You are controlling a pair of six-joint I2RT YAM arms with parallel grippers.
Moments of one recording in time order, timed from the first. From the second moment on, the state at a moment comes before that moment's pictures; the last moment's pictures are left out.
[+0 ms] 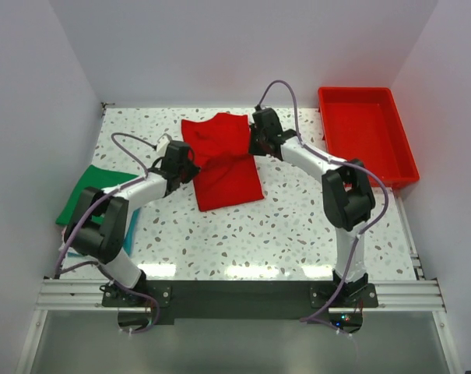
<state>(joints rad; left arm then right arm) -0.37 1.62 0.90 -0.01 -0.21 -1.03 0.51 2.02 1.58 -0.34 0.11 0.49</state>
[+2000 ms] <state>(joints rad) -0.59 1.37 0.57 -0.12 -0.30 -1.10 0.63 1.73 1.00 -0.29 0.13 0.61</state>
